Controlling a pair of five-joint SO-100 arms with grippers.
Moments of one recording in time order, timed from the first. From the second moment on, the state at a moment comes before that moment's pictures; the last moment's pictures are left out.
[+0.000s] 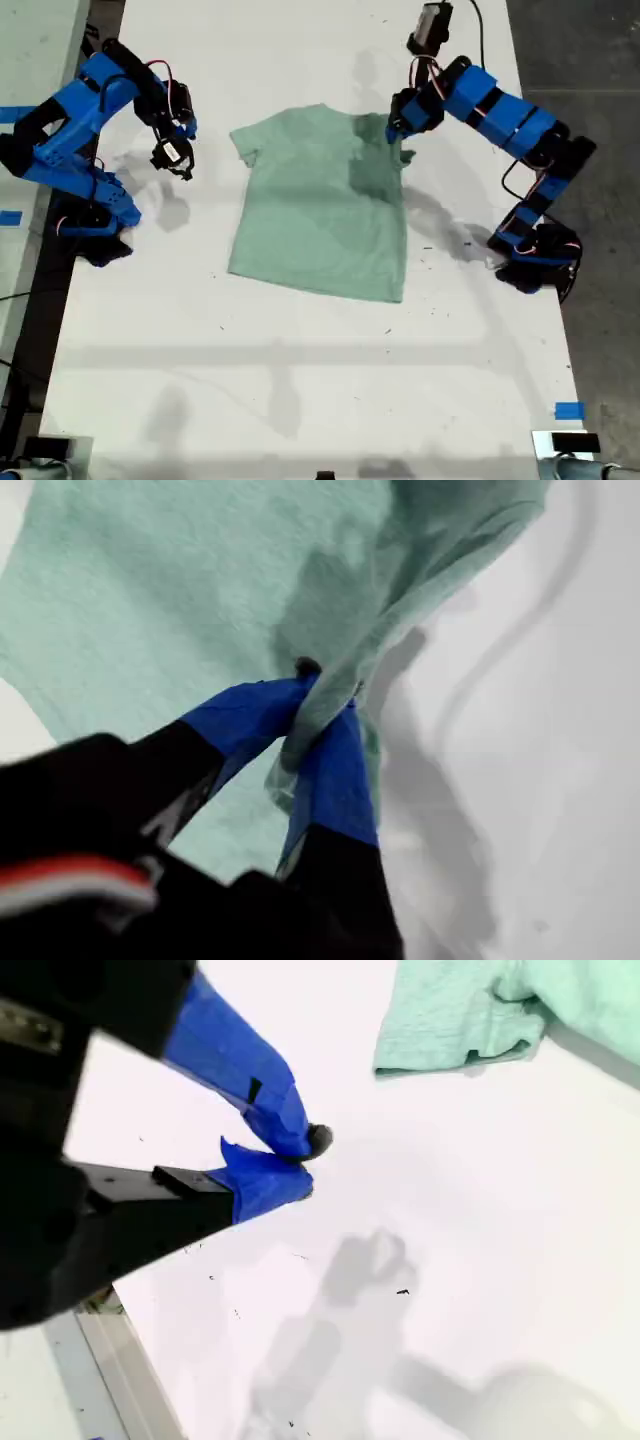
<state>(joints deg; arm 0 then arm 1) -43.9 111.8 104.2 81.9 34.3 42.6 87.4 79.4 76.6 -44.8</state>
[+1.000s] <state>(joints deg) -43.9 113.1 105.5 82.0 34.0 33.1 68.2 62.9 73.4 -35.2</state>
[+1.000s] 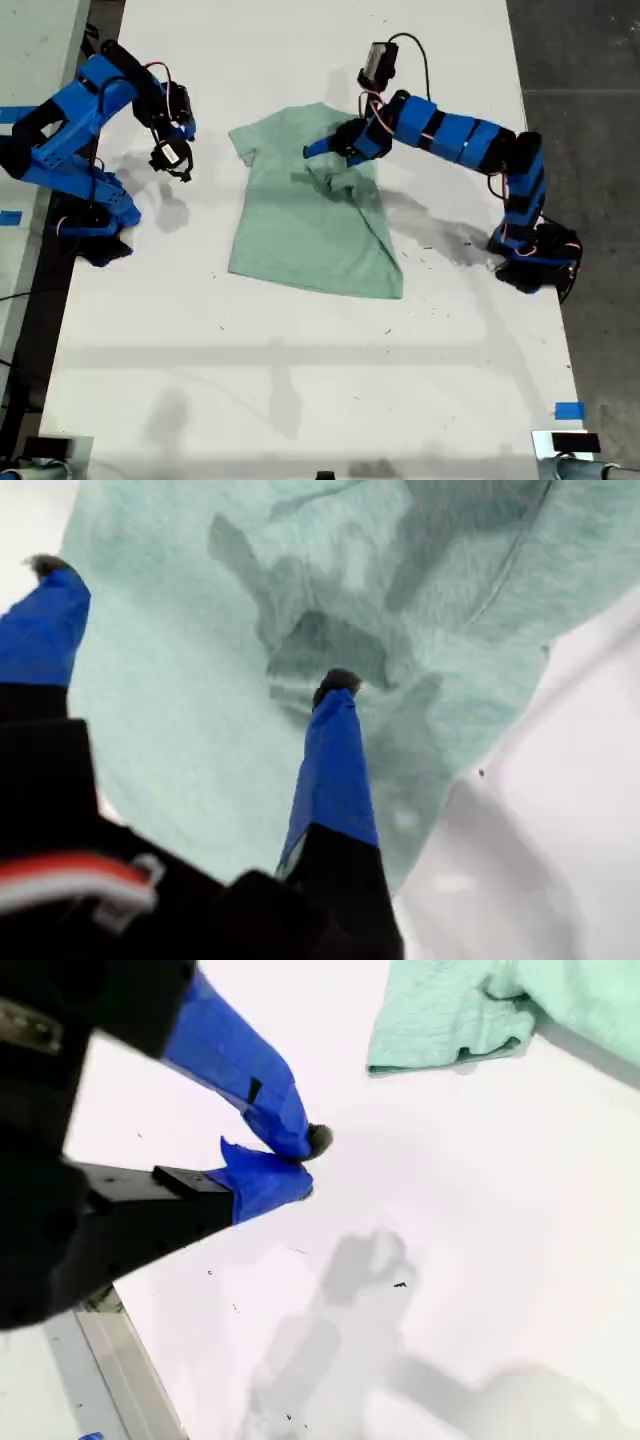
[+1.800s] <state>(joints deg) -43.8 107.1 101.9 78.8 33.0 29.0 113.8 99.9 81.1 -29.5</state>
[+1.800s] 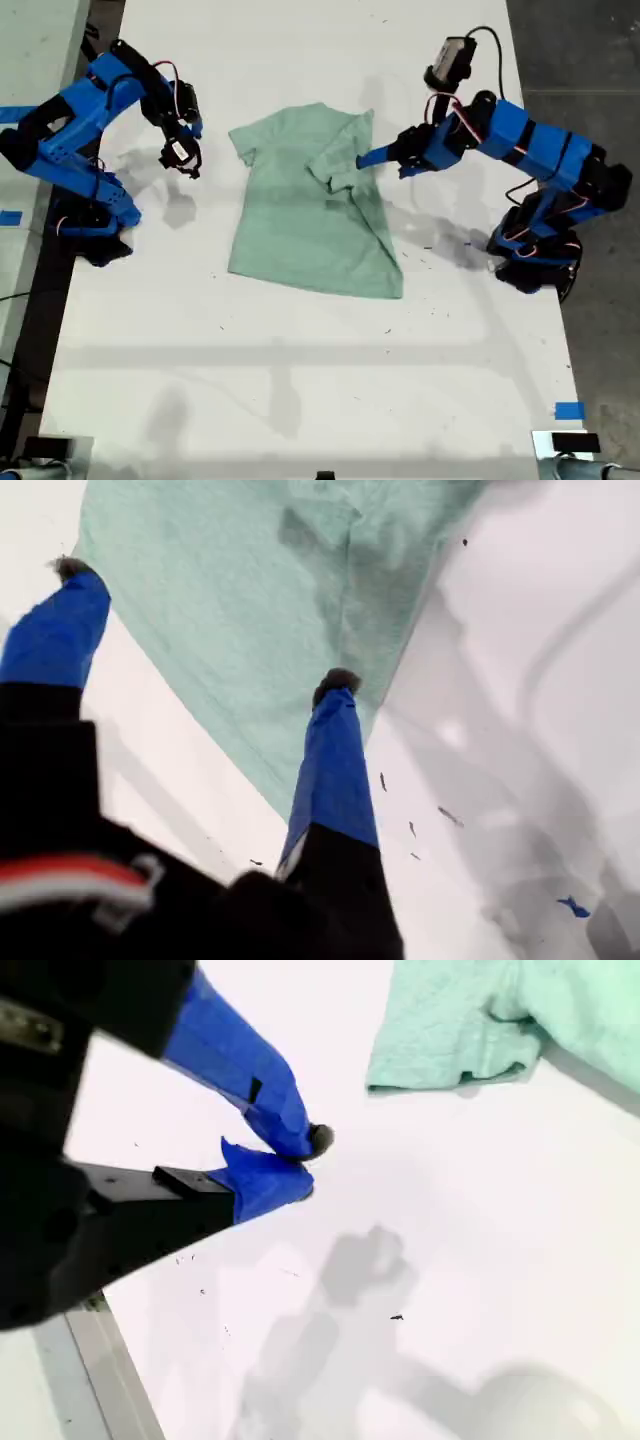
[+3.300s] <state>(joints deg) -46.5 49.9 60.3 80.3 41.4 29.0 136.1 115.5 81.7 -27.4</state>
